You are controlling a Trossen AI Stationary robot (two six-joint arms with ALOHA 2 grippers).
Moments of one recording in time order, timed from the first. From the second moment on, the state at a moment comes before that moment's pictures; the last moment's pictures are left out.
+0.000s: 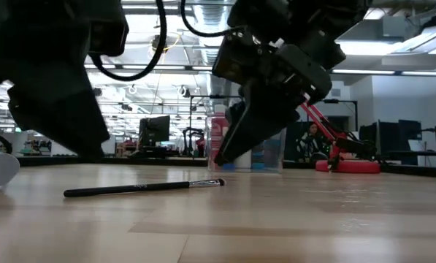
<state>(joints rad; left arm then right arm) -0.67 1.76 0.92 -0.13 -0.46 -1.16 0.20 1.94 1.09 -0.03 -0.14 0.05</state>
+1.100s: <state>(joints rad) -0.68 1.76 0.92 -0.11 -0.45 -1.17 0.21 2.02 1.09 0.04 -0.13 0.02</state>
